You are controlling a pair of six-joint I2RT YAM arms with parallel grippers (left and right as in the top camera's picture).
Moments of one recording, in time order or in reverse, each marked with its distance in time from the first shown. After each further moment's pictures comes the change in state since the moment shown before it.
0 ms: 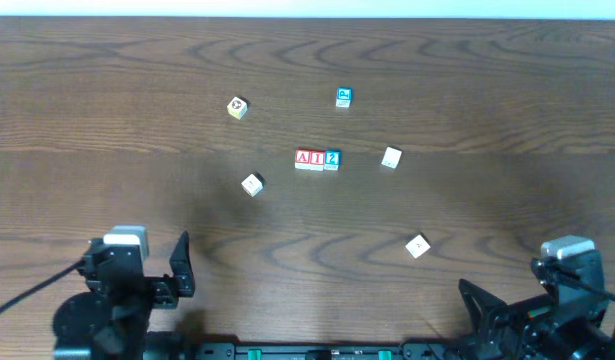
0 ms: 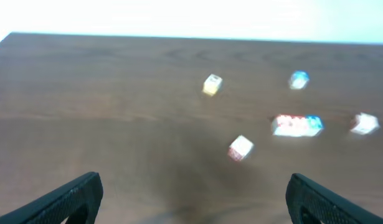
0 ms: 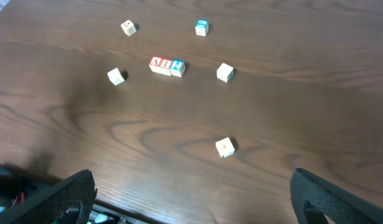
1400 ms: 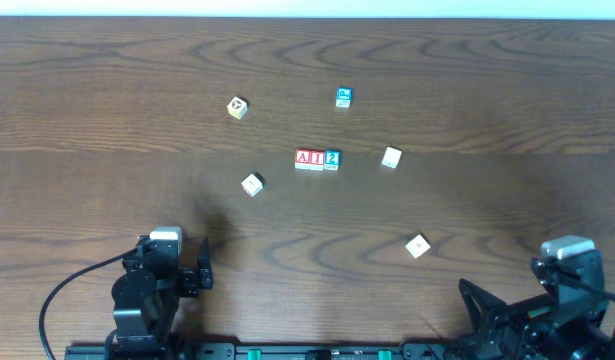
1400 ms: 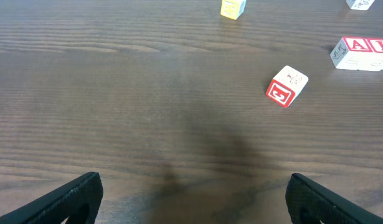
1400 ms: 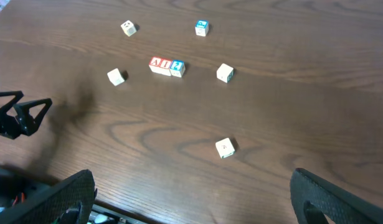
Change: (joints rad) left arm 0.017 -0.206 -0.546 0.226 0.008 0.044; right arm 0.000 0.000 0.000 0.000 0.000 0.000
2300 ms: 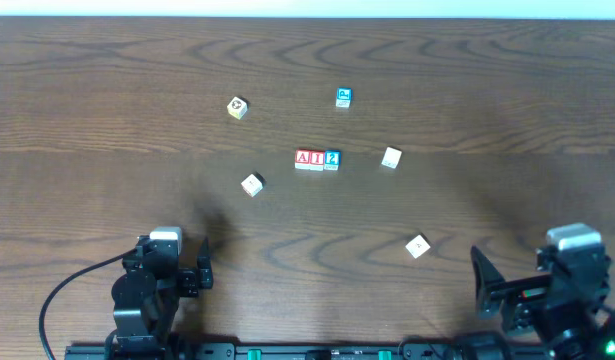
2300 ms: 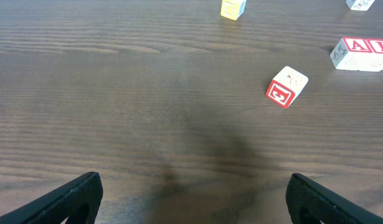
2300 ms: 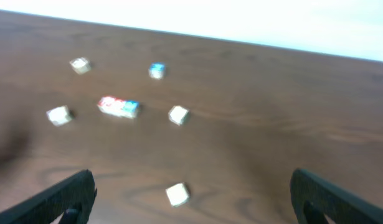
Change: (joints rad) left arm 0.000 -0.001 0.000 0.001 0.000 0.000; right arm -0.122 -0.158 -0.268 0.314 0.101 -0.162
